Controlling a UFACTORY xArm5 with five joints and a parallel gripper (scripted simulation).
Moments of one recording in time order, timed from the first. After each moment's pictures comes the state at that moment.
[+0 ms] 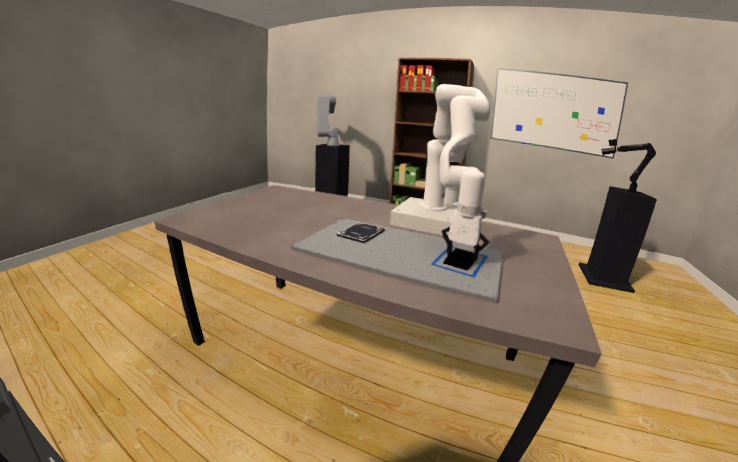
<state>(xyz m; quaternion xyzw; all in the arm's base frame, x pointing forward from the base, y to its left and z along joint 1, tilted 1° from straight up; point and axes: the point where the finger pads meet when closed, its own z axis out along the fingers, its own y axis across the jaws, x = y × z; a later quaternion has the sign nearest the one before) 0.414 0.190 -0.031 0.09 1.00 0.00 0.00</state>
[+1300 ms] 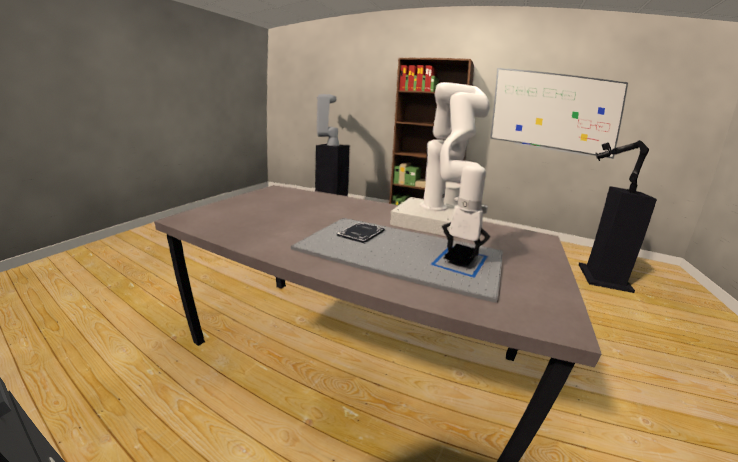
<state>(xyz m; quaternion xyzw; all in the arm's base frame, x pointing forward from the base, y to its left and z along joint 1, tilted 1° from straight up) 0.414 0.190 -0.014 0.09 1.00 0.00 0.00</state>
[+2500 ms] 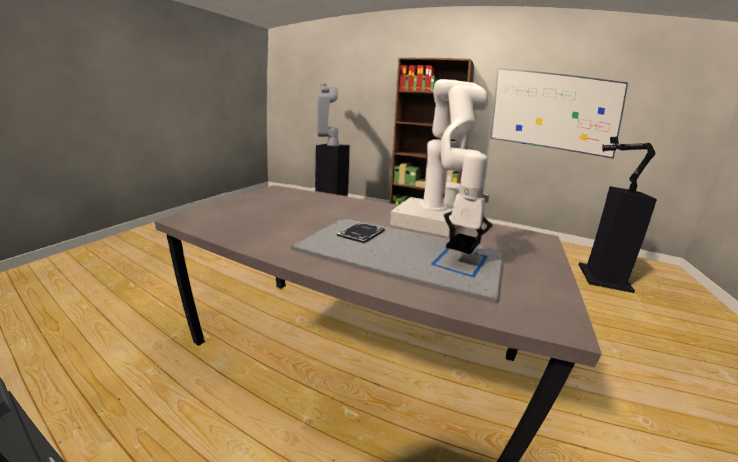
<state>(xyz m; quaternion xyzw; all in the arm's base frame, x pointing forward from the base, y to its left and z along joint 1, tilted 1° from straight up) 0.414 0.190 0.026 0.09 1.00 0.00 0.00</state>
